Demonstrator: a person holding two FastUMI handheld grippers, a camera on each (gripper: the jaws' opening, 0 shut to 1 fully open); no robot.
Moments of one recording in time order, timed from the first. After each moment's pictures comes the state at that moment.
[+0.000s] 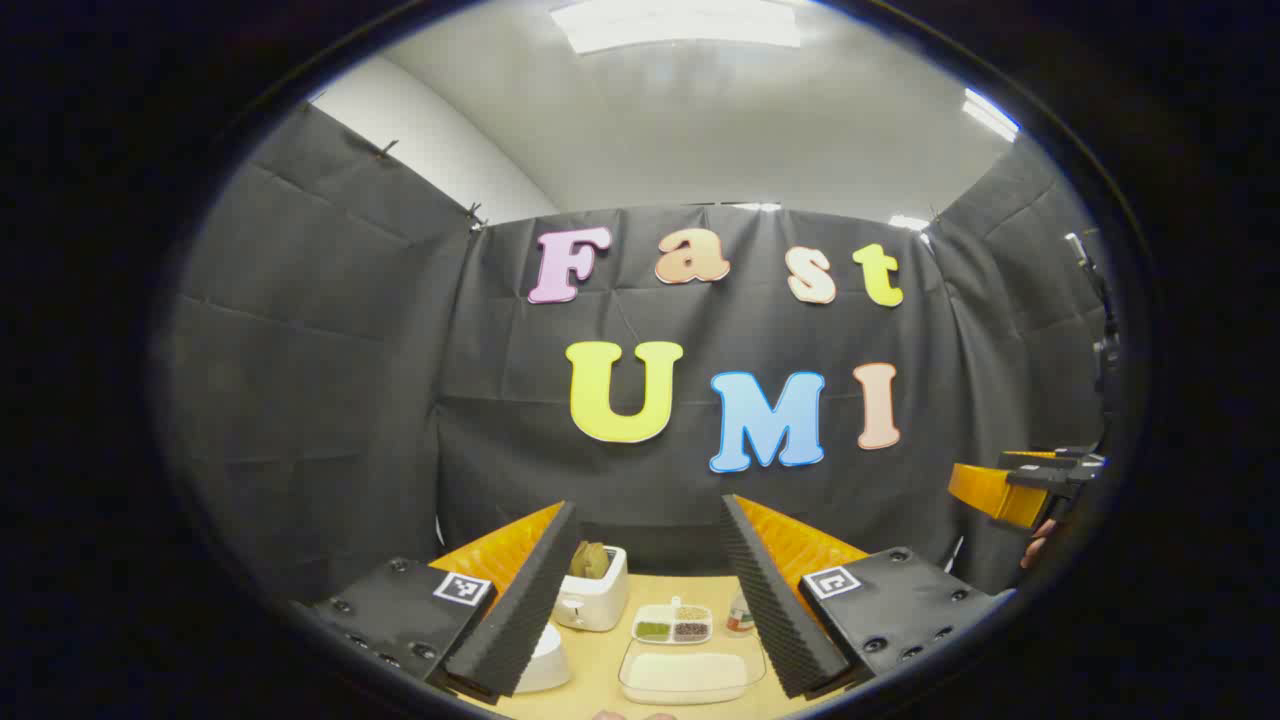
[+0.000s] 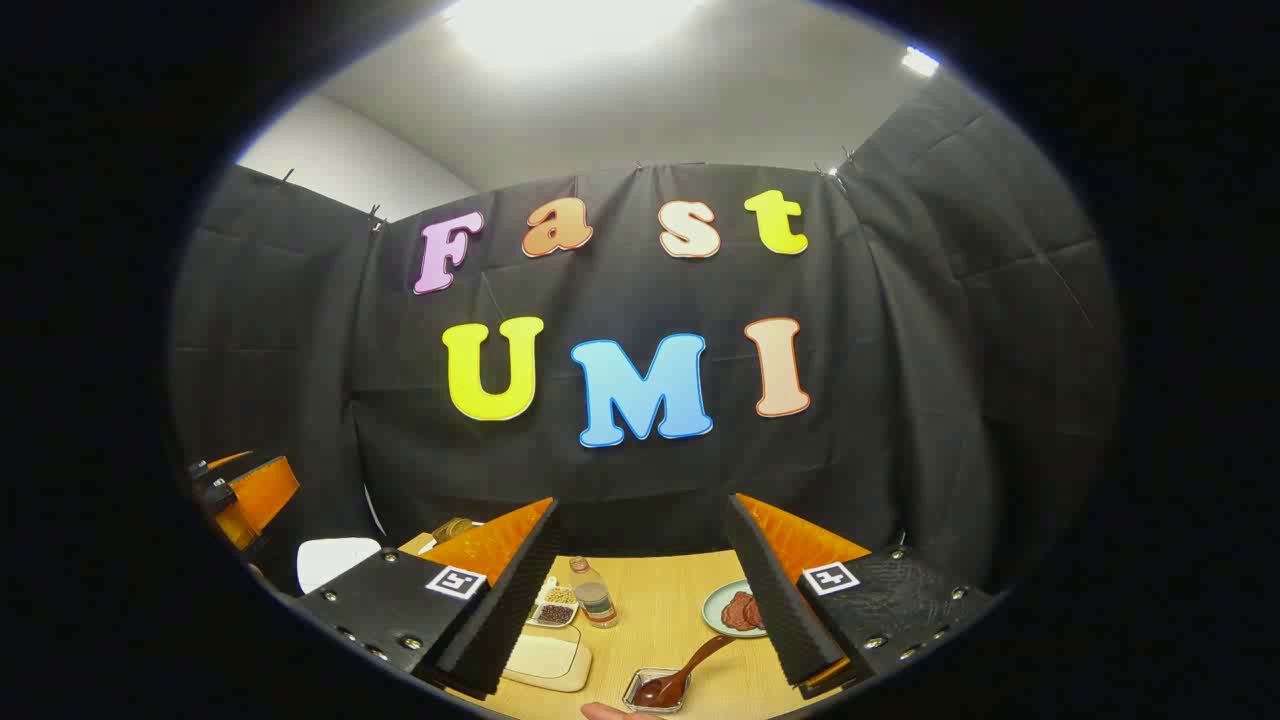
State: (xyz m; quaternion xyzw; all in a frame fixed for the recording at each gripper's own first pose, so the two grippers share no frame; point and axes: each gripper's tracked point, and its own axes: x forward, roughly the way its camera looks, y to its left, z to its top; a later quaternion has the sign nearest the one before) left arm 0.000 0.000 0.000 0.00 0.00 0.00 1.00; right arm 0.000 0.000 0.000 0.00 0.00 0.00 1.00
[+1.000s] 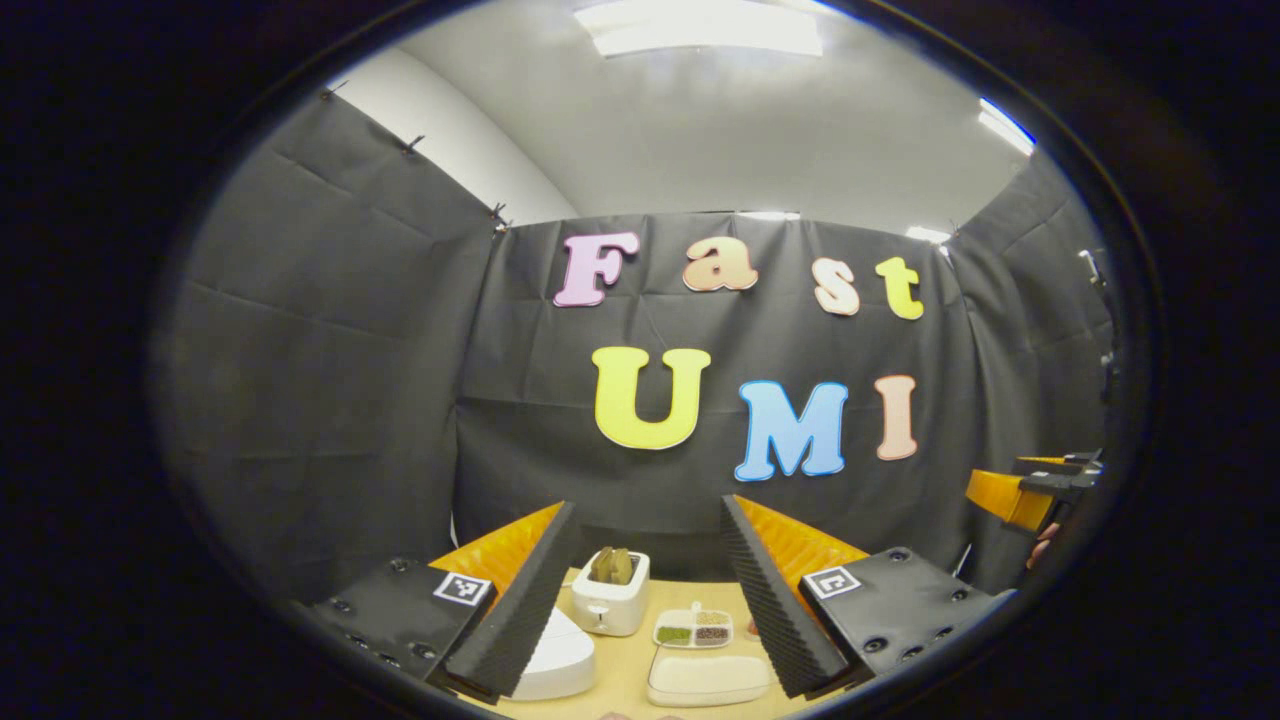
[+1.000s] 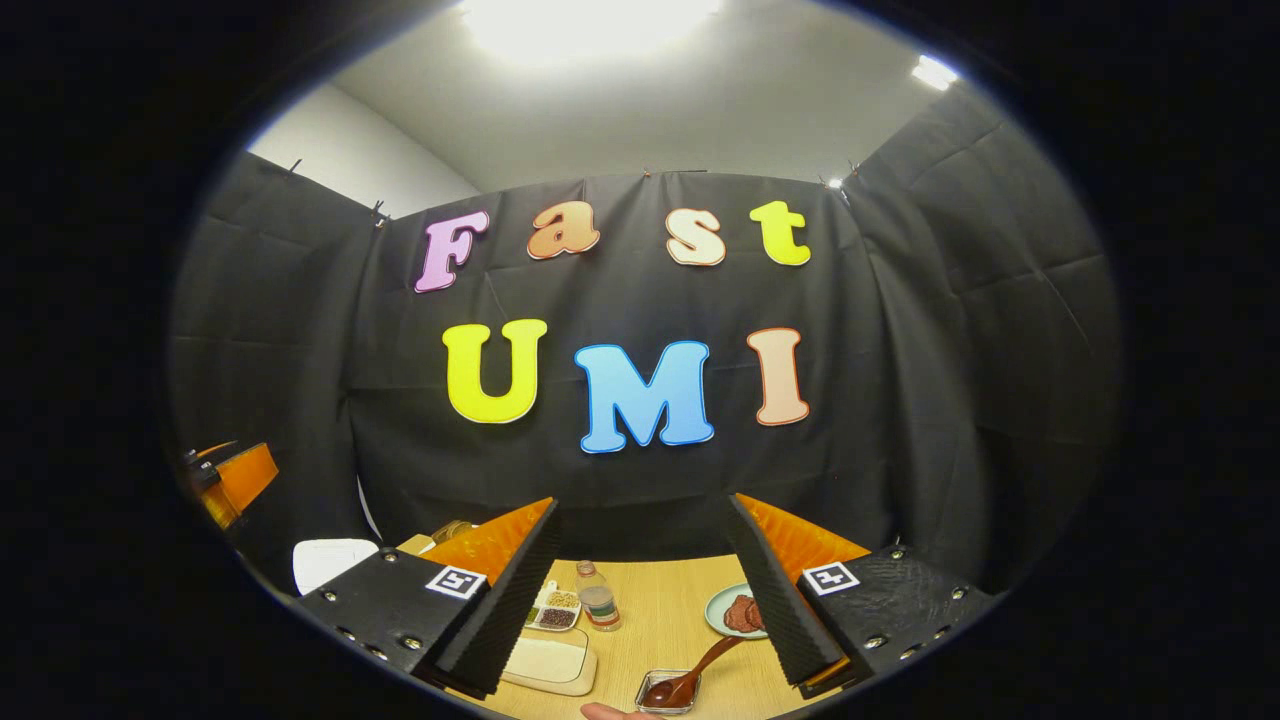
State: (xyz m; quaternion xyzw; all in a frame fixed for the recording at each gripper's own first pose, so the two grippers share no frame) left arm 0.005 0.057 -0.003 -0.02 -0.01 0.01 1.00; right arm -0.001 0.031 0.003 -0.01 -0.01 -0.01 1.00
